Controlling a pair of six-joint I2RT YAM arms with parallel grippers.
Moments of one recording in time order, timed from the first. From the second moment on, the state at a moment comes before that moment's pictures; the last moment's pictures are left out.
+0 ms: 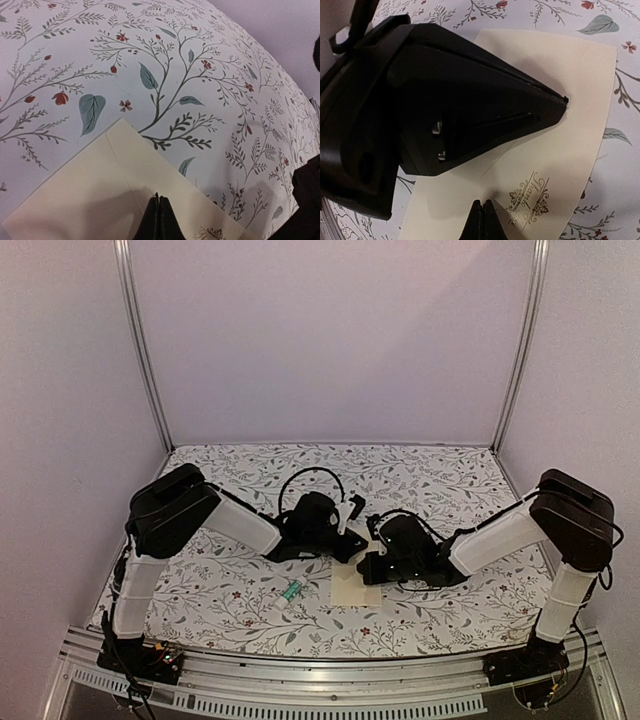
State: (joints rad) left arm -0.89 2.27 1.26 0.46 0.23 -0.30; right arm 0.93 1.81 0.73 0.32 0.05 0.67
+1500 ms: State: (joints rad) left arm -0.89 2.25 1.24 0.44 0.24 -0.30; right arm 0.89 1.77 0.74 0.23 0.01 0.60
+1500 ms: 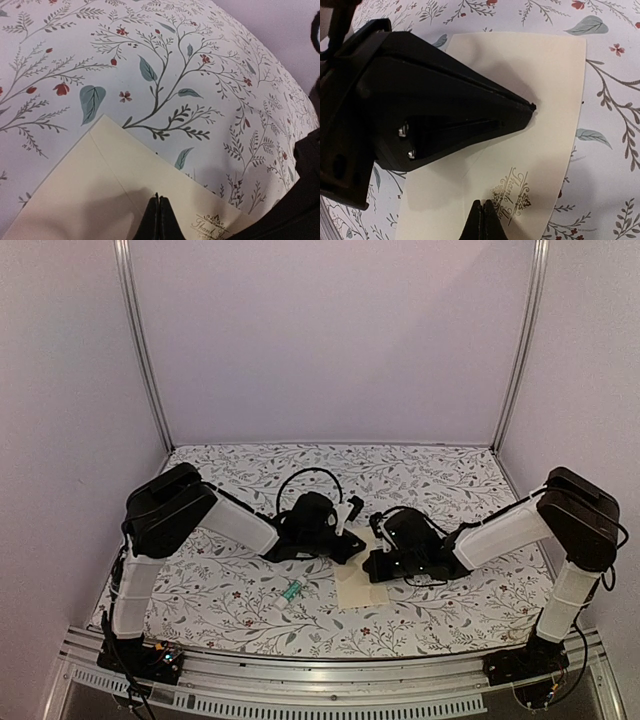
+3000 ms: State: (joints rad) left arm -0.88 2.20 1.17 0.42 0.23 -0.29; right arm 0.86 1.76 0.66 0.34 0.05 0.62
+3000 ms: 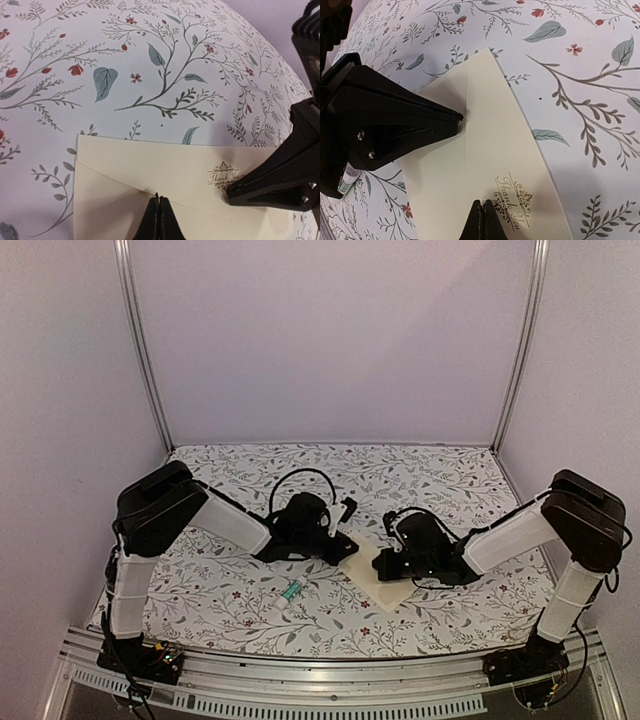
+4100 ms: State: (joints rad) left arm -0.88 2.19 1.19 0.52 0.35 -0.28; right arm 0.89 1.72 0.65 0.28 0.07 0.57
